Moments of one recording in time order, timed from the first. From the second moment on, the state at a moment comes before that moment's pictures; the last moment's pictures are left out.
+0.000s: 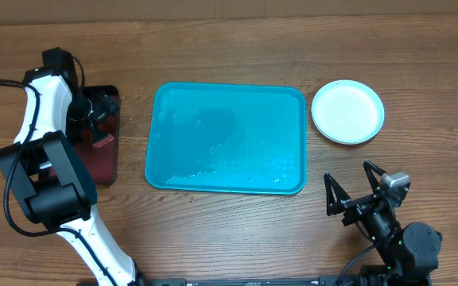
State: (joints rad) left arm 0.31 2.14 1.70 -1.04 -0.01 -0.47; right arm 0.00 0.05 0.19 -0.25 -0.38 0.20
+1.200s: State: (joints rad) left arm 0.31 2.14 1.70 -1.04 -0.01 -0.47; right arm 0.06 0.01 0.02 -0.01 -0.22 0.04
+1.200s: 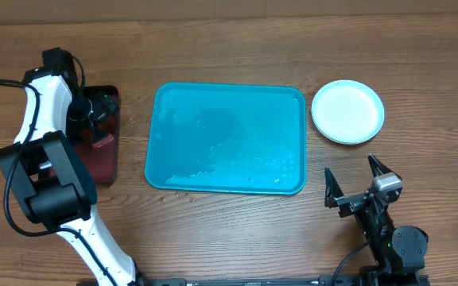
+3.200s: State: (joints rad) left arm 0.30 2.10 1.70 -1.10 -0.04 -0.47; right arm 0.05 0.01 0.02 -0.02 -0.16 0.04
